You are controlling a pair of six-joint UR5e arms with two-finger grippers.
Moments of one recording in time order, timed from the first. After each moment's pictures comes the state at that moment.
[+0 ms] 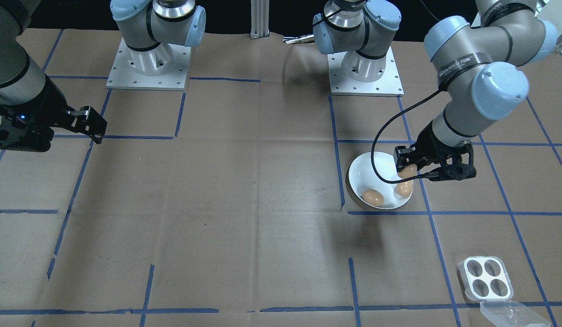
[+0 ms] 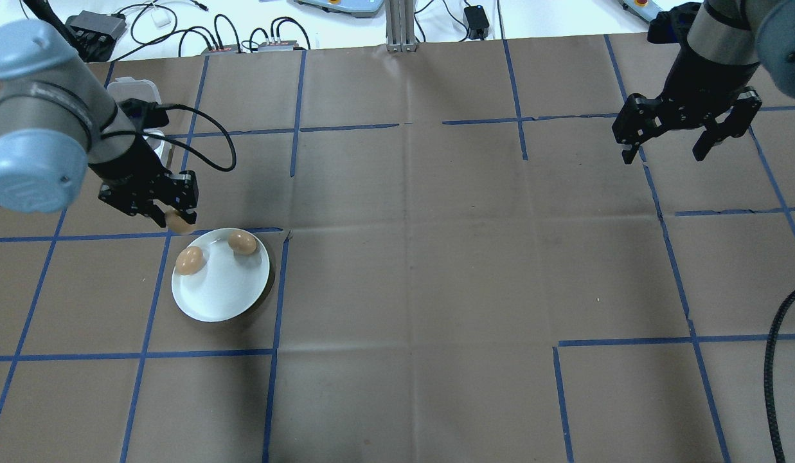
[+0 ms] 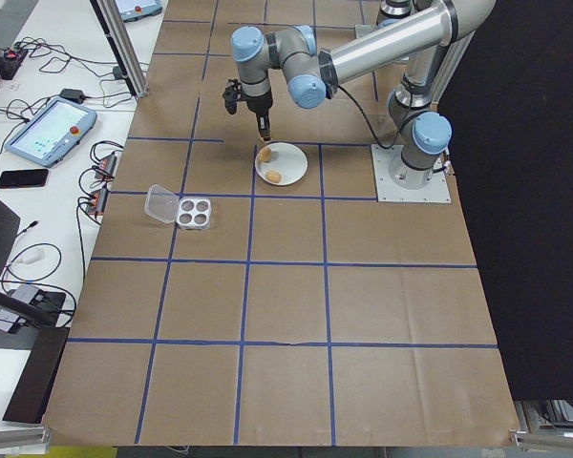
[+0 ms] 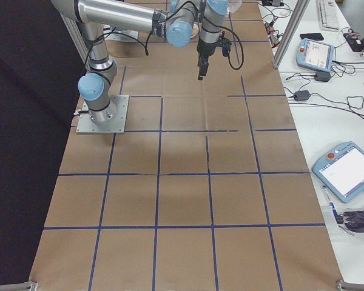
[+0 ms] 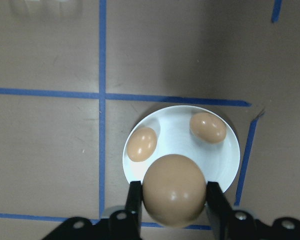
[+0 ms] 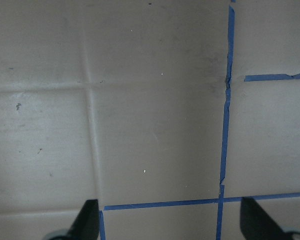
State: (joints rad) left arm -1.32 -1.70 -1.92 -1.19 1.58 0.15; right arm 1.39 -1.48 1.60 -1.57 -1.64 -0.14
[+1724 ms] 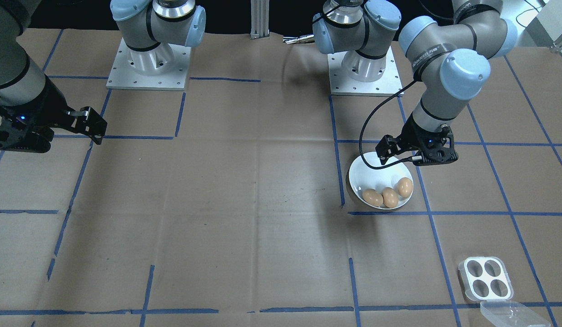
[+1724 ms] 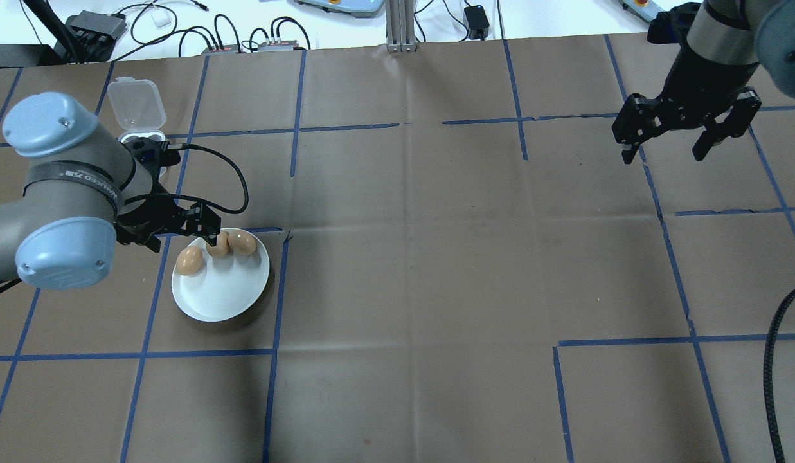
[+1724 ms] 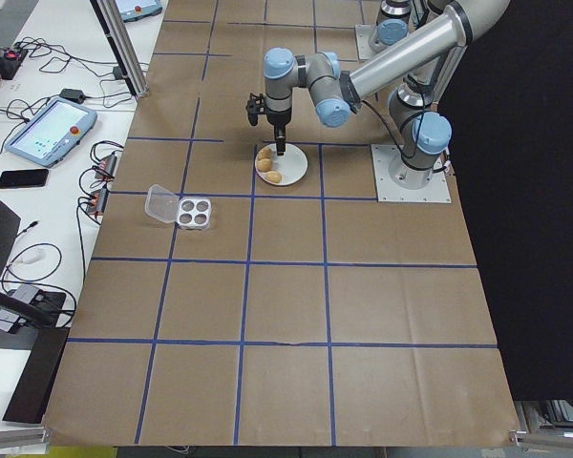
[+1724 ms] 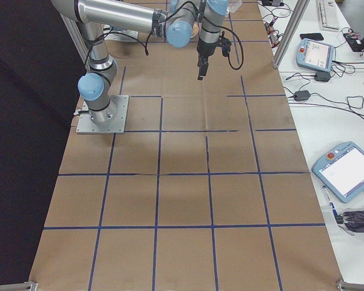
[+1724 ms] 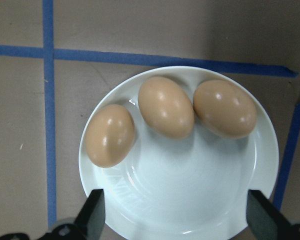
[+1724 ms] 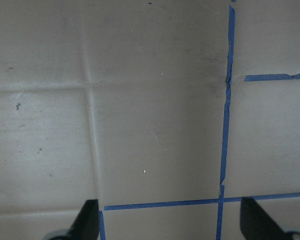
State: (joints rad) left arm -1.33 -1.57 -2.03 -1.12 1.59 0.16; right arm 1.39 -1.49 1.60 -1.57 -1.64 -0.14
